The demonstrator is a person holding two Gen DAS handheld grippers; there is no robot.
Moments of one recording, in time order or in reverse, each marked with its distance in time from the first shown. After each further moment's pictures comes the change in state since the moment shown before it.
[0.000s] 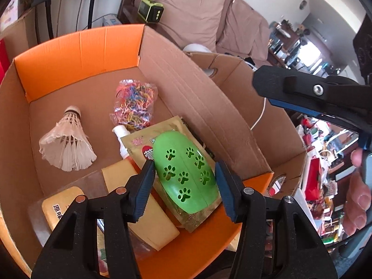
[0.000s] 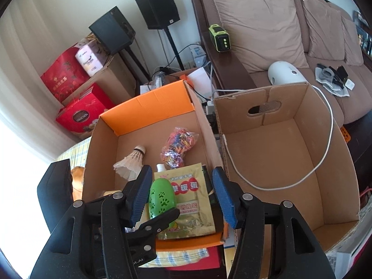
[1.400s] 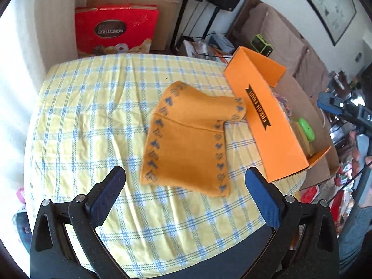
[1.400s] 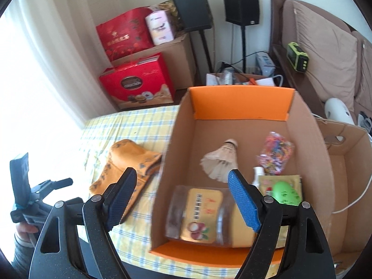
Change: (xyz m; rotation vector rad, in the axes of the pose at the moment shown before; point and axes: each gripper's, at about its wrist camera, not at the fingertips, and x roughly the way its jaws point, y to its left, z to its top) left arm -0.207 0.237 -0.156 -0.350 -0.148 0.279; right arm 0.046 0.172 -0.039 -0.335 0.029 0.144
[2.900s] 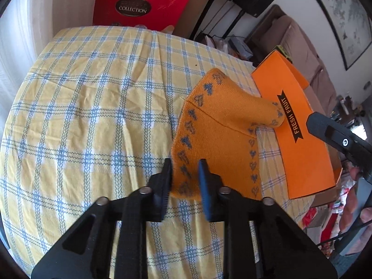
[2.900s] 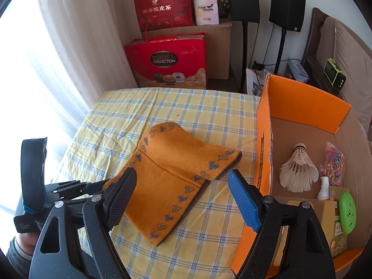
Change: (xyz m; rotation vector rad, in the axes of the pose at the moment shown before) left arm 0.051 0.037 -0.006 -0.134 -0.022 -0.017; right arm 0.084 0.105 -0.020 -0.159 0.042 0.005
